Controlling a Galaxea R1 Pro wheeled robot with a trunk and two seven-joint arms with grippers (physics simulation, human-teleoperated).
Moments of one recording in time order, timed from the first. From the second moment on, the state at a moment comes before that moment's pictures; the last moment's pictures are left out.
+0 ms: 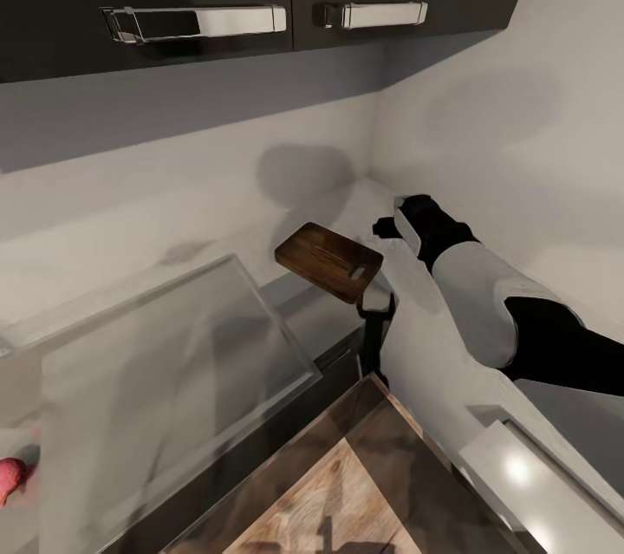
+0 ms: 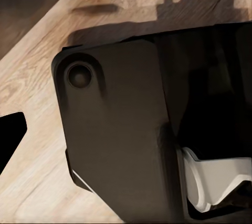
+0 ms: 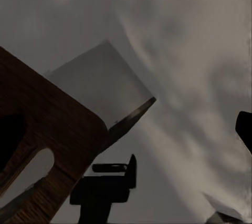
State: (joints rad) left arm -0.01 0.04 -0.14 -0.16 0.04 -0.51 -0.16; right arm -1.52 0.11 -0.12 -0.28 0.19 0.64 -0.15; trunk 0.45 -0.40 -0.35
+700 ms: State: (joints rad) left arm -0.01 0.04 -0.15 -0.14 0.04 -0.51 -0.16; right arm -1.53 0.12 -0.12 -0.32 0.27 0.87 -0.14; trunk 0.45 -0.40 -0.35
